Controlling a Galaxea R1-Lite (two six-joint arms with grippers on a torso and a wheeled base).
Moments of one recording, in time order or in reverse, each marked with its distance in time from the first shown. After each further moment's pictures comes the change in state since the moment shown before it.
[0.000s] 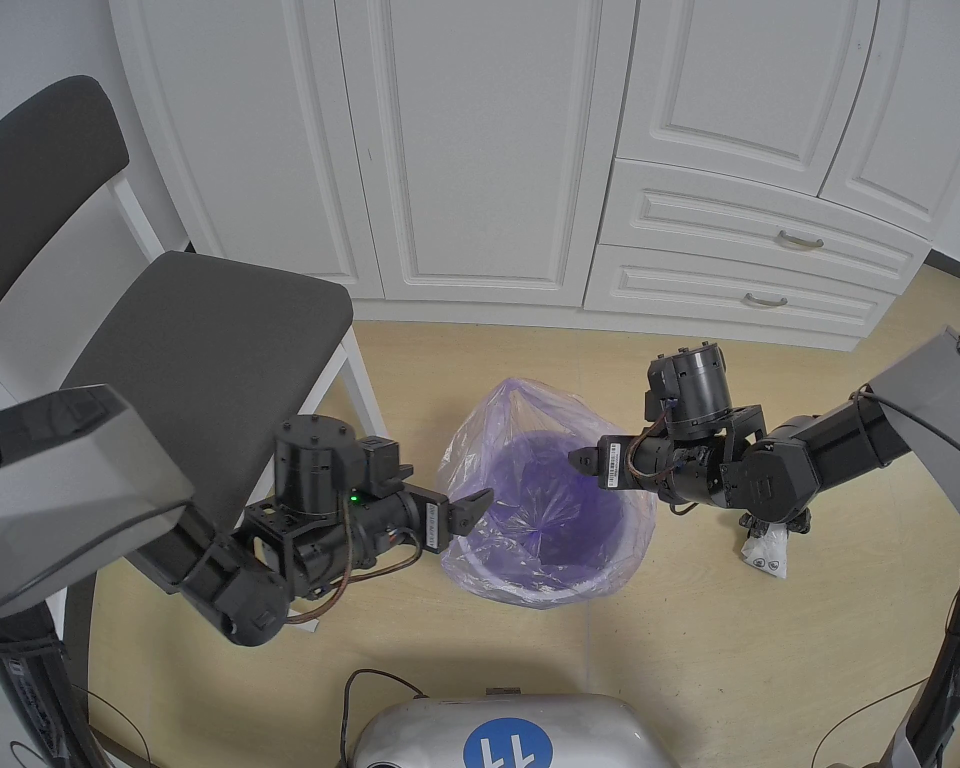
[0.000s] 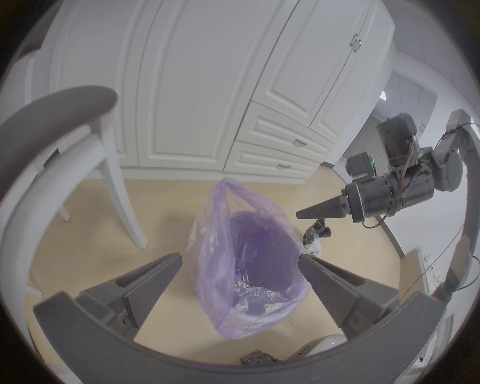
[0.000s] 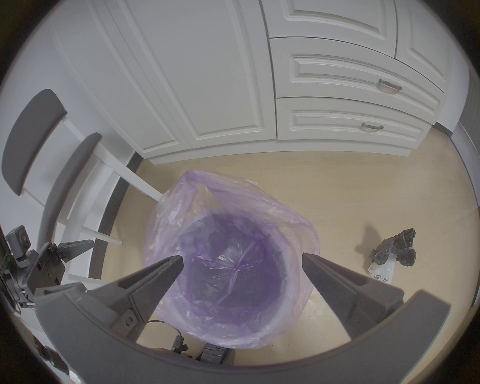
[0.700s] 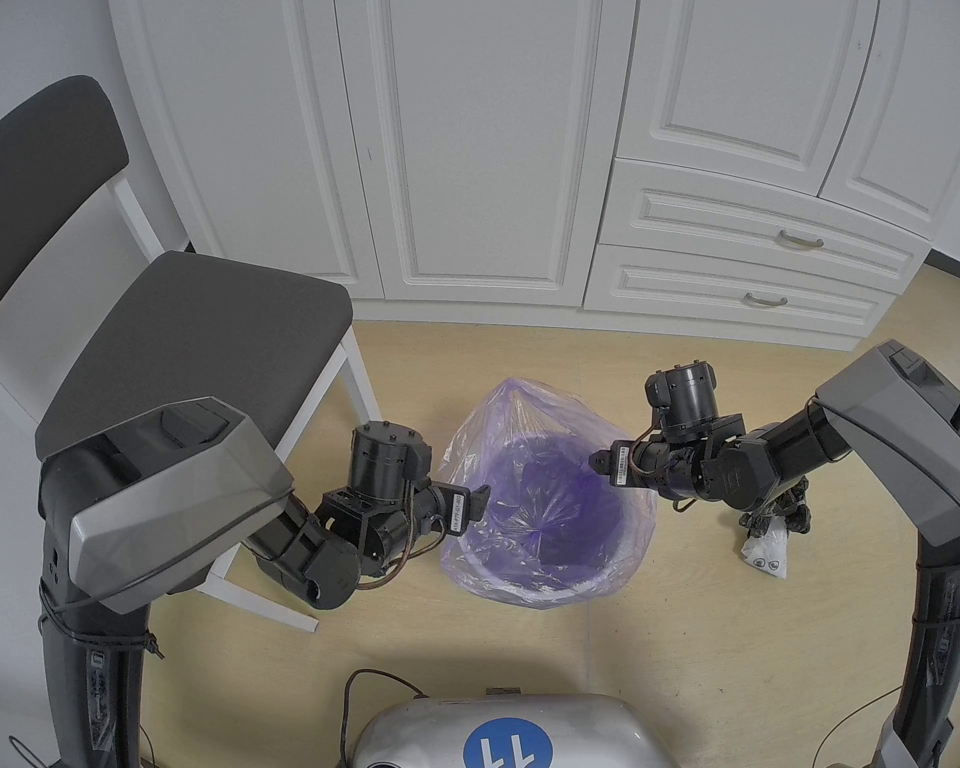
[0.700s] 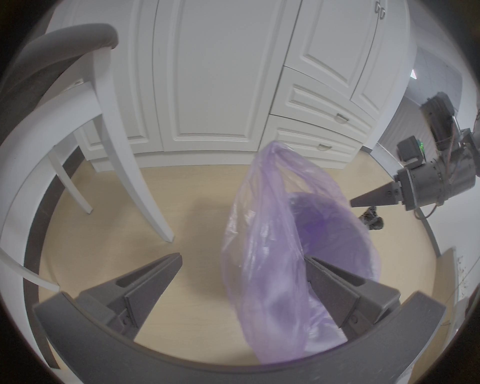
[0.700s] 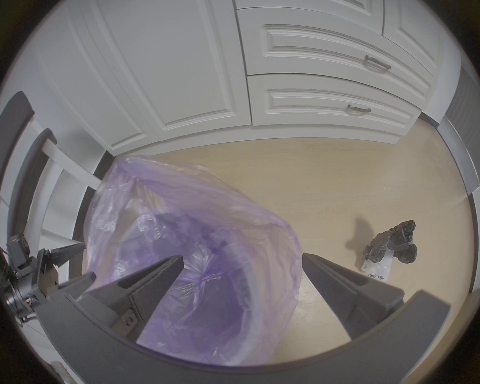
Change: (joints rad) left arm 0.014 0.271 -0.334 0.173 0.199 0.021; right arm -0.103 0.179 -0.123 -0.001 -0.012 -0.002
